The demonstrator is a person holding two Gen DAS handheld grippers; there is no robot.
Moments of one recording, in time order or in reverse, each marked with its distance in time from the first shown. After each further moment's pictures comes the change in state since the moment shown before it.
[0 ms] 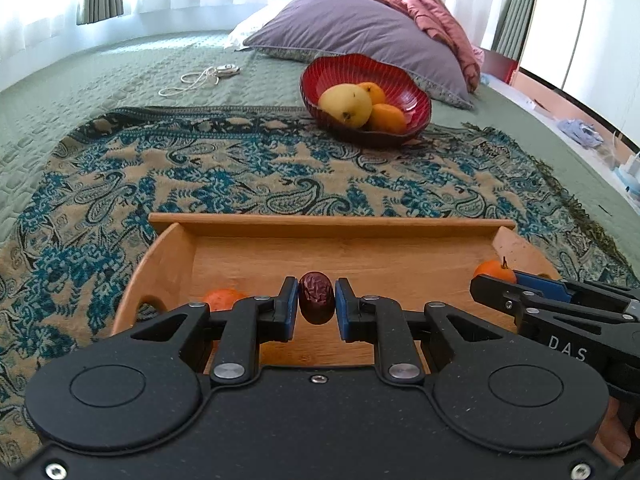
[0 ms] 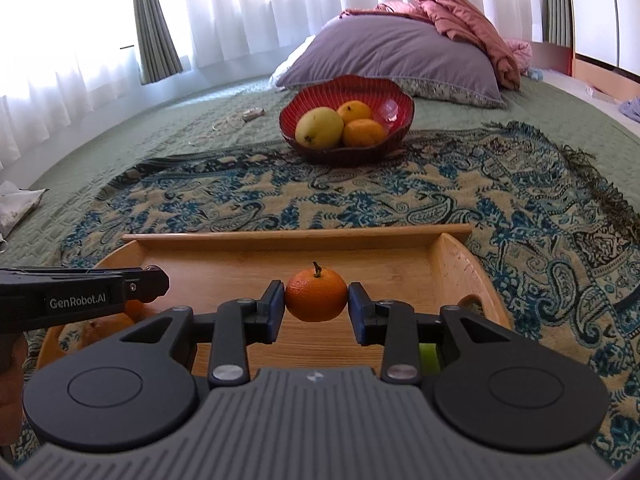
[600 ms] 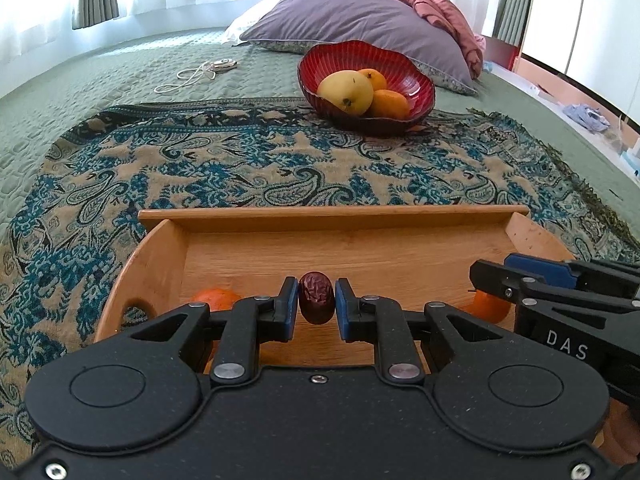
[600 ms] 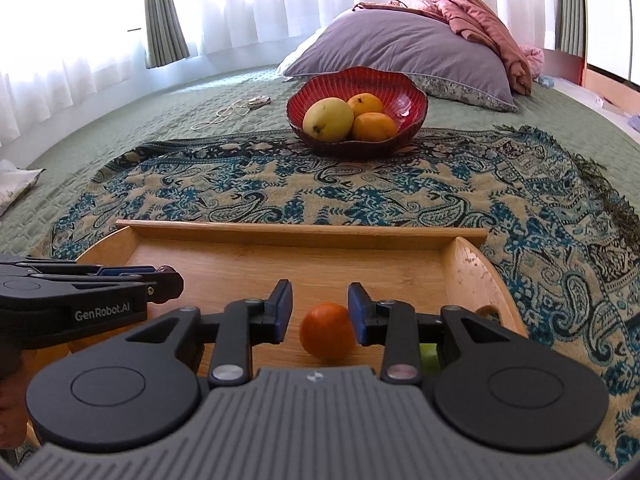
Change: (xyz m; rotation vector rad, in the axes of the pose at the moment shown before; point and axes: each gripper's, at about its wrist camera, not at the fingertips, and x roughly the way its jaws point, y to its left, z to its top) left arm 0.018 -0.007 -0.004 0.039 0.014 0.026; right arm 0.016 0.009 0.001 -0.063 0.014 -0.004
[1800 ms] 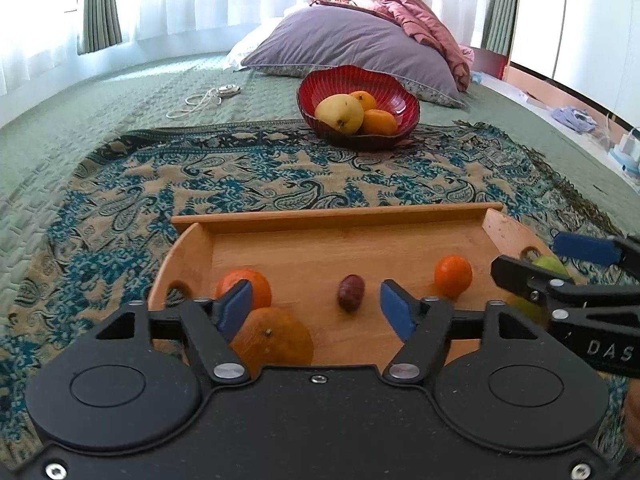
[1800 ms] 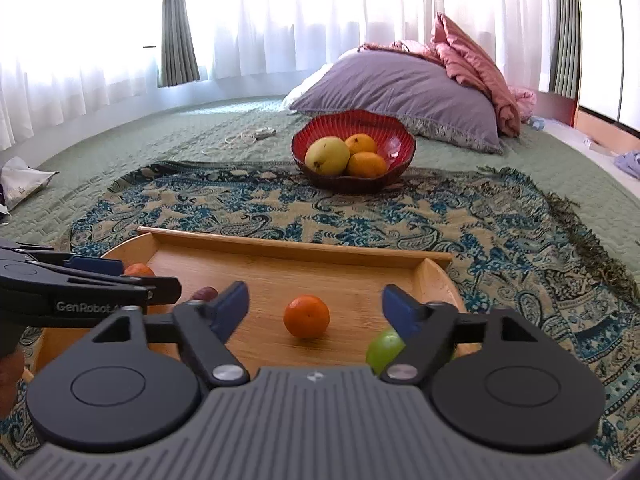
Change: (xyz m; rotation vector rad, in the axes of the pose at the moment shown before) left arm -0.066 0.000 -0.019 0.042 -0.068 0.013; right arm -0.063 0.005 -0.012 -0.065 -0.109 -0.024
